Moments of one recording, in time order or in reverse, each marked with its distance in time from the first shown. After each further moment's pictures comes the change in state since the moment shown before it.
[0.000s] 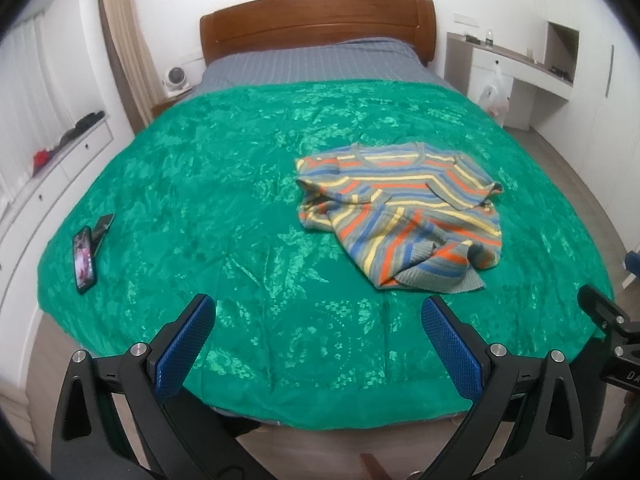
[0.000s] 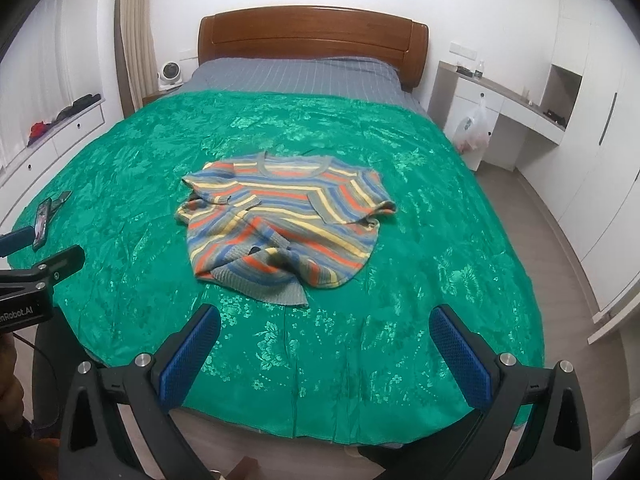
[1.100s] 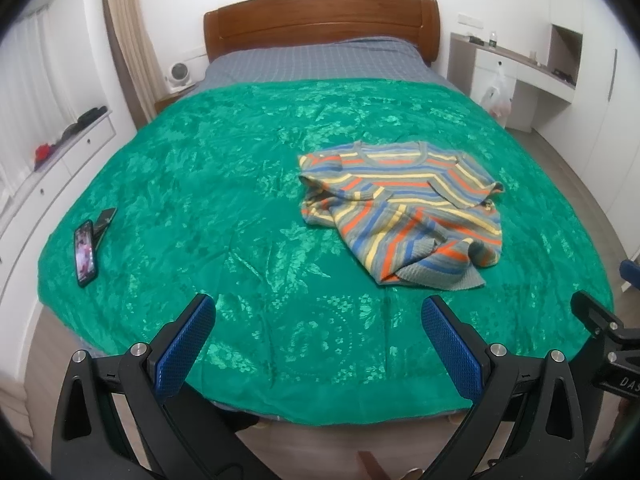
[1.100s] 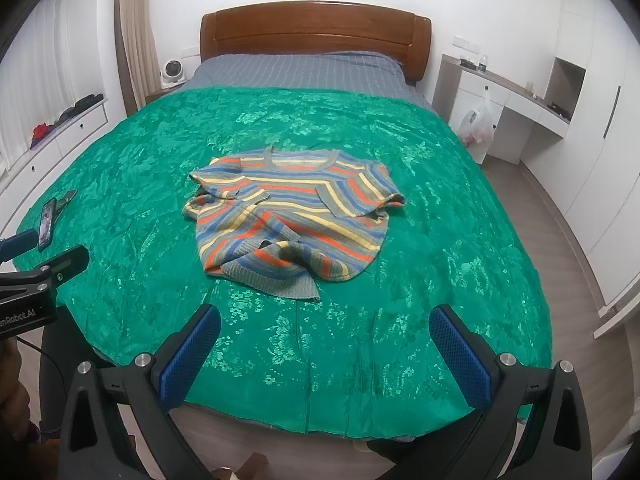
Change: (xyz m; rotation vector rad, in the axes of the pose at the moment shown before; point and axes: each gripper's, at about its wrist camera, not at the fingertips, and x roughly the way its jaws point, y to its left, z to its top) left arm -0.003 0.004 -0.003 -0.021 0.009 0.002; right arm 0.001 0.007 -0.003 0.016 0.020 0.018
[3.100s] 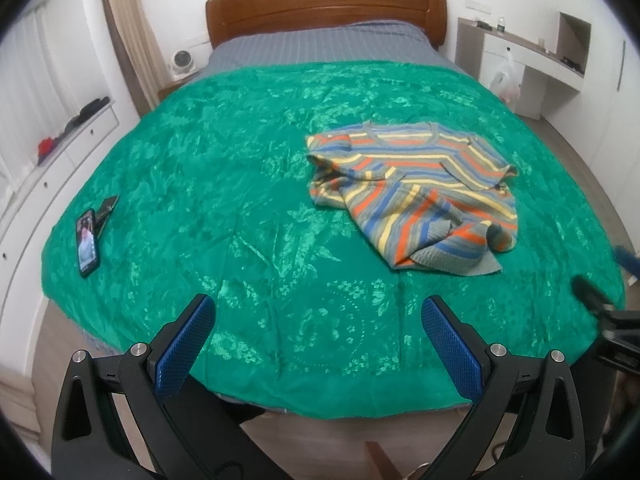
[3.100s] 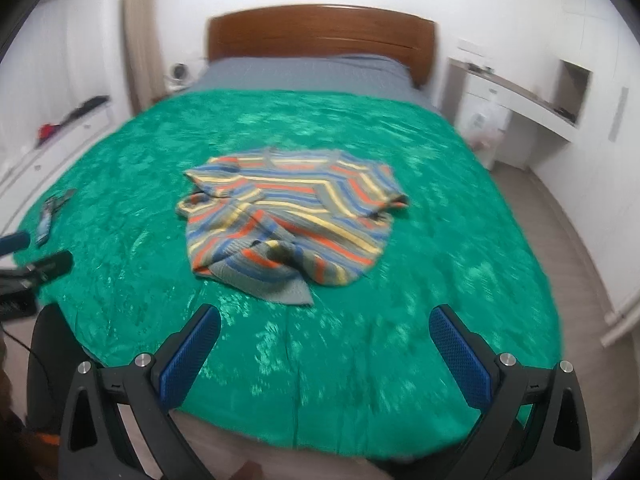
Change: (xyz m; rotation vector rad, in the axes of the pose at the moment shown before) left arm 0.022 0.006 -0.008 0.001 0.061 0.030; right arm 0.051 -0.025 -0.014 -0.045 -0.034 0.103
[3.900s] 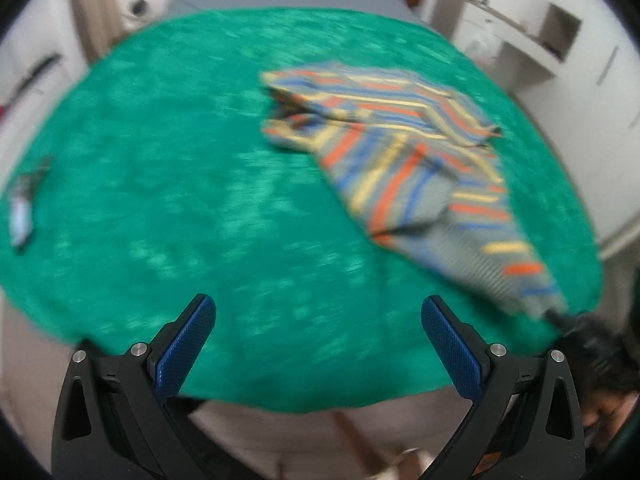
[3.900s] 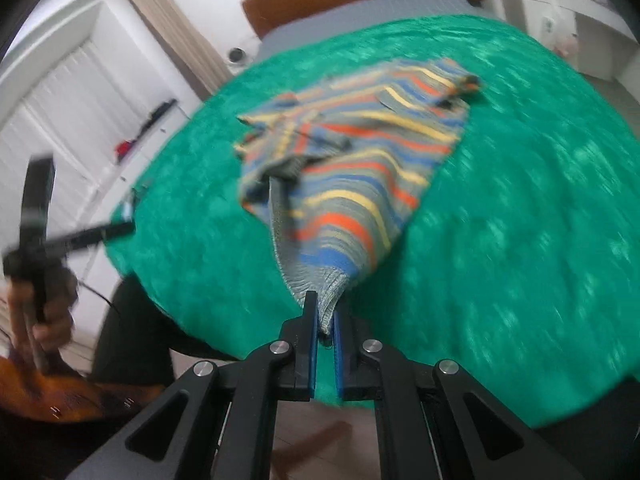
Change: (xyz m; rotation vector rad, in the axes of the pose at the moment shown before) left arm 0.078 -0.002 0.000 -0.006 0.211 -0.252; right arm 0.031 -0.048 -0.088 0.186 0.184 0.355
